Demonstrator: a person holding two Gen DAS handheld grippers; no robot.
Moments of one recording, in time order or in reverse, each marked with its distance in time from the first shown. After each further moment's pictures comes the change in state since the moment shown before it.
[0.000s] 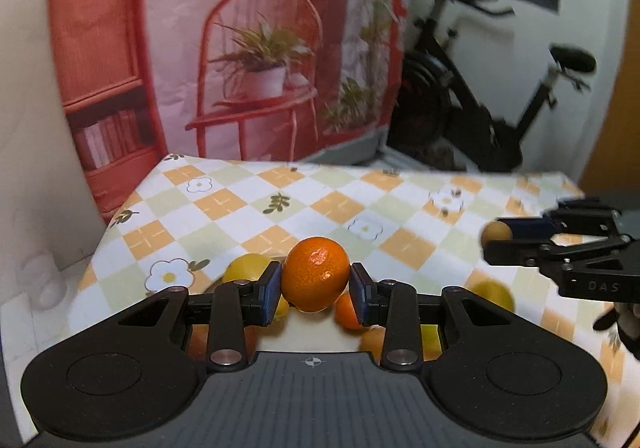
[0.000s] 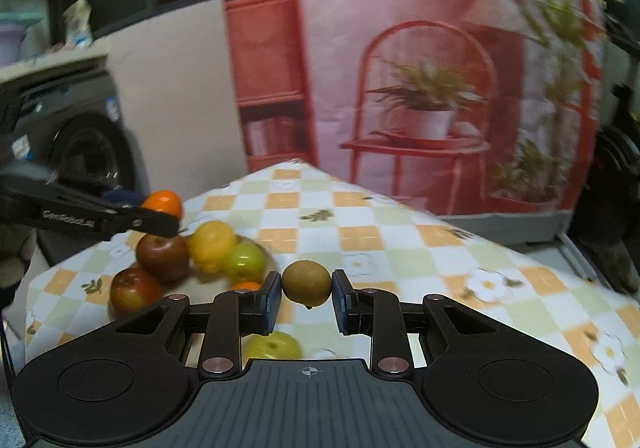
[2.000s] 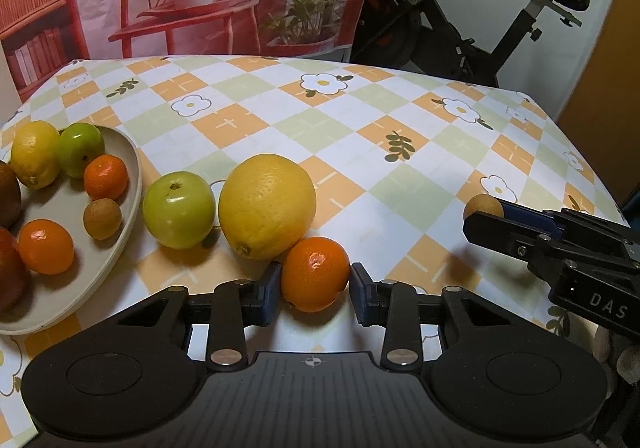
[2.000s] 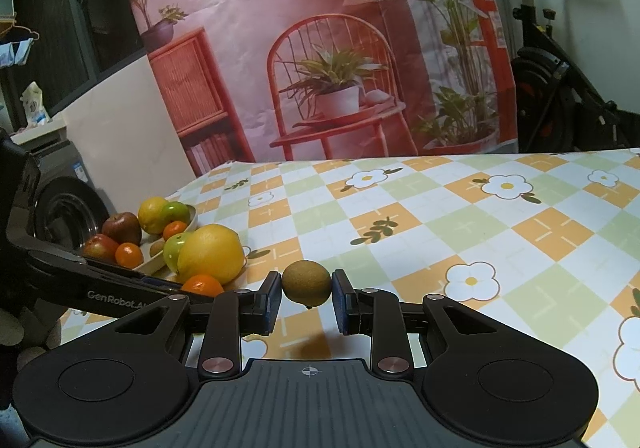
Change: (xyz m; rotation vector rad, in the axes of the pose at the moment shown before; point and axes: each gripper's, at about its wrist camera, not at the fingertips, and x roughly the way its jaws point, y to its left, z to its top) left arm 0.071 -0.180 -0.058 -0.075 0.197 -0.024; right arm -0.100 -0.098 -0.148 0.291 -0.114 -0.055
